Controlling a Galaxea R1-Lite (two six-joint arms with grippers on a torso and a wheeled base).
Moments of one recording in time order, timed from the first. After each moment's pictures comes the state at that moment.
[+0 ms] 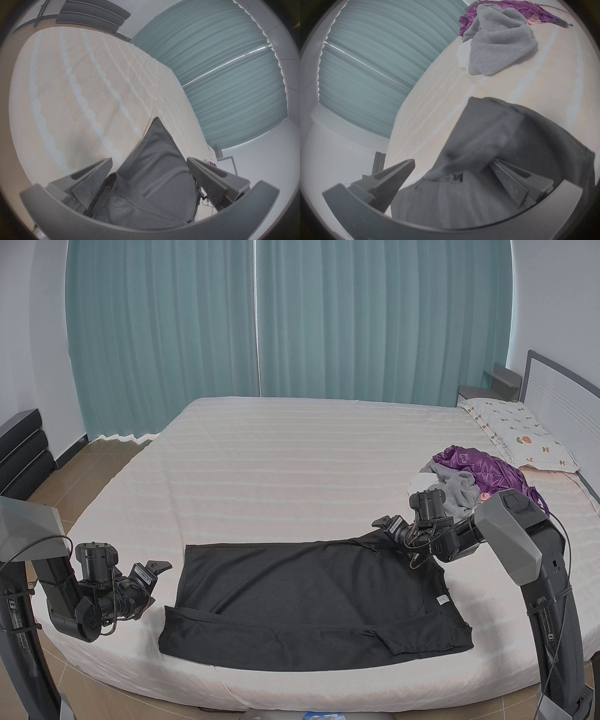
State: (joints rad) left arm 0.05 2.21 -0.43 -1.19 -0.22 -0.97; right arm 0.24 2.69 -1.68 -0.38 0.10 0.91
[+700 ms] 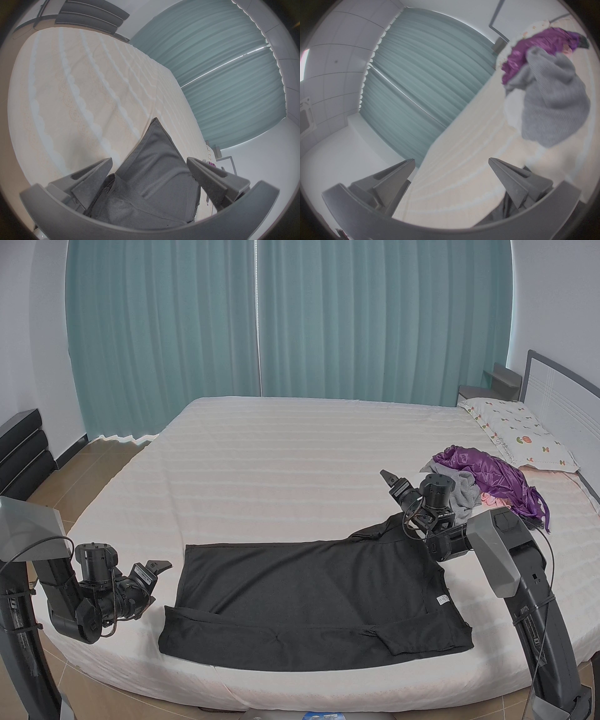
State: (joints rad) left arm 0.05 2.22 -0.42 -1.22 -0.22 -0.97; right arm 0.20 2.88 -2.00 -0.82 0.04 0.87
